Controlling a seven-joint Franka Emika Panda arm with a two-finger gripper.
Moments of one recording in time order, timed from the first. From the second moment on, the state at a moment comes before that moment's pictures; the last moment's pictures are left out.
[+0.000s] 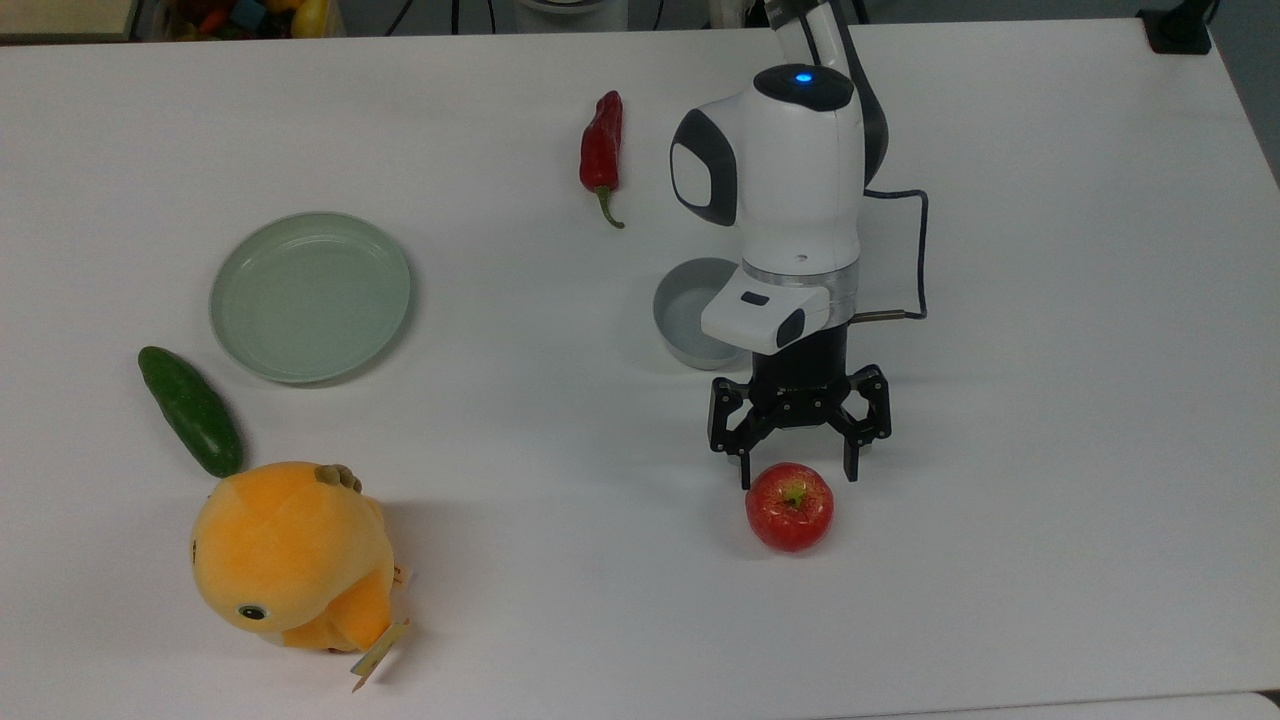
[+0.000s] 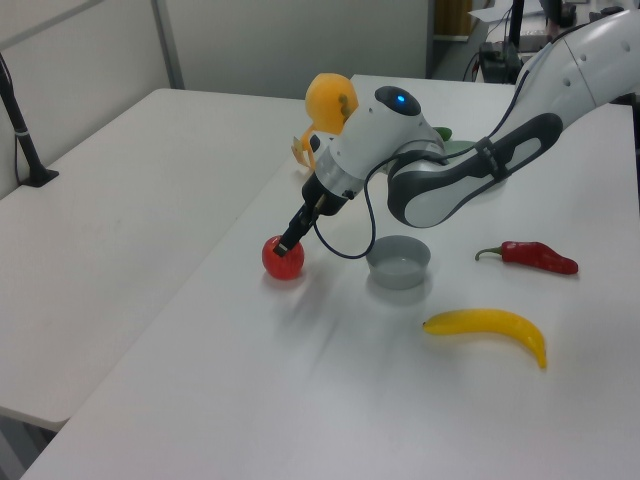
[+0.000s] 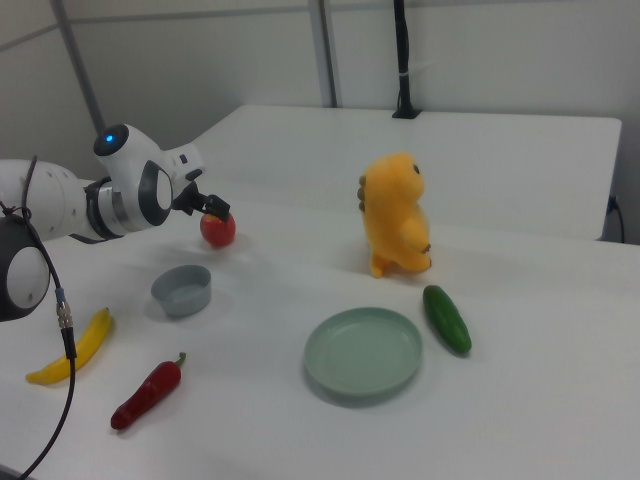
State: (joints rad) arm 0.34 0.77 0.00 -1.34 -0.24 2.75 0.41
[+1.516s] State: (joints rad) arm 0.33 0.86 -0.01 -1.28 -0.41 2.82 0.42
